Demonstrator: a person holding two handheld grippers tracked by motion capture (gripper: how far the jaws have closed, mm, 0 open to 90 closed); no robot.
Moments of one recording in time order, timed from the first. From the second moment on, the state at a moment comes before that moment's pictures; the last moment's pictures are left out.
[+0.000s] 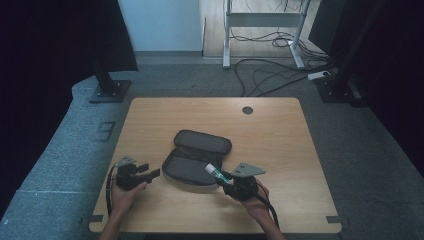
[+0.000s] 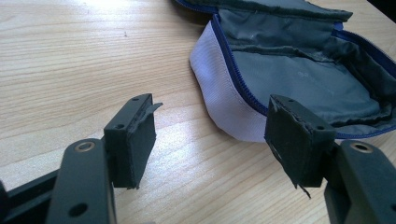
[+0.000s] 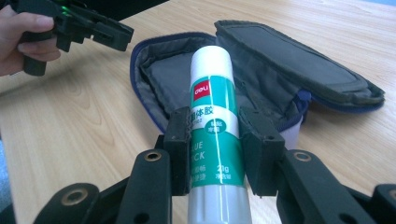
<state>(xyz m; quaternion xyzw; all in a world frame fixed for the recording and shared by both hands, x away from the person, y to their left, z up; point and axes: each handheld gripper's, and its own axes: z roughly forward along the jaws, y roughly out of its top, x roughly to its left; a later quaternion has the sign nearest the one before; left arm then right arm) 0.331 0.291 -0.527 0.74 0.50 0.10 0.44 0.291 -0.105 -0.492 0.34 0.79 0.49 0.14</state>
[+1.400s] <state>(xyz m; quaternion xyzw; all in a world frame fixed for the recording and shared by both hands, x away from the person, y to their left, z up) 0.332 0.293 -0.529 0.74 0.50 0.10 0.44 0.348 -0.028 -0.526 0.31 0.84 0.42 0.13</state>
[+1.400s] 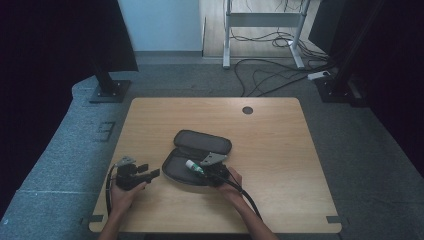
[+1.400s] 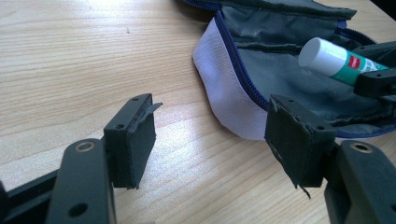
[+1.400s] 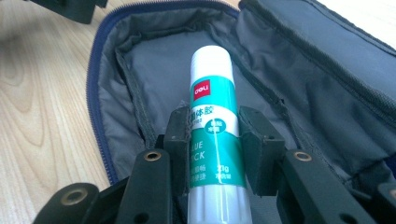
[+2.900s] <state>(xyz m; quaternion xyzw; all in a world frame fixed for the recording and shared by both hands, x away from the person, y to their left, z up) 0.331 0.296 -0.527 0.74 0.50 0.10 0.44 0.332 -0.061 -0.504 0.33 0.80 0.49 0.15</state>
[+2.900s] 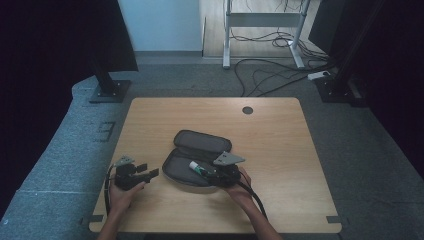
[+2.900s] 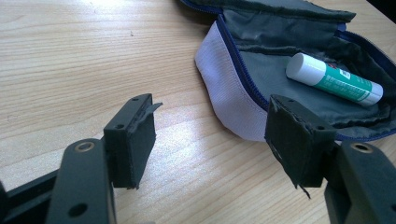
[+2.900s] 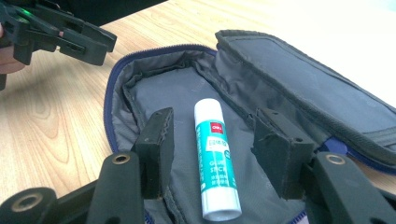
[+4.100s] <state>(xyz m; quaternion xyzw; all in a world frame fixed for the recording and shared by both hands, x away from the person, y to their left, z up) 0.332 0.298 -0.526 0.74 0.50 0.10 0.44 0.301 -0.178 -0.510 0.41 0.75 0.48 0.19</state>
